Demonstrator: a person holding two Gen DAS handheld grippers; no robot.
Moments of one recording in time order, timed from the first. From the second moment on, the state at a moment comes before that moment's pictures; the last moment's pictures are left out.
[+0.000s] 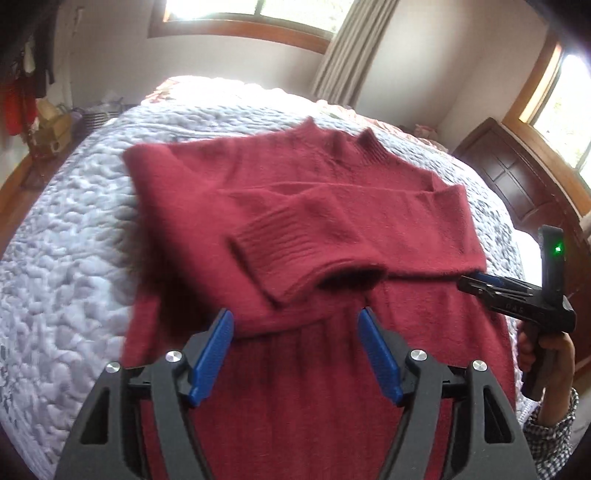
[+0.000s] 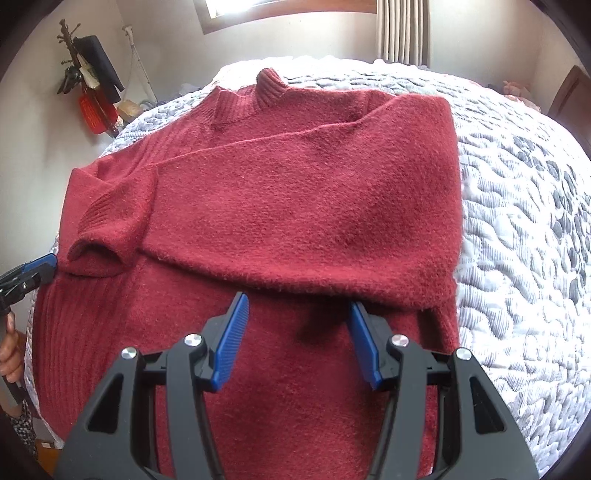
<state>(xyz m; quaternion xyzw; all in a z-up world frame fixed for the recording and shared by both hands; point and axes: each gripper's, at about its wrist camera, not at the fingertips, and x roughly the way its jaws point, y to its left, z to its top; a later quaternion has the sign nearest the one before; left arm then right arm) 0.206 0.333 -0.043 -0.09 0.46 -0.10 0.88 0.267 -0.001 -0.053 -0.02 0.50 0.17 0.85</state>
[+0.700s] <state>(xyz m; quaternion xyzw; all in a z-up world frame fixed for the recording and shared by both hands) 0.252 0.417 -0.048 -0.13 0.47 0.02 0.87 0.262 0.219 -0.031 -0.18 0.46 0.35 0.80</state>
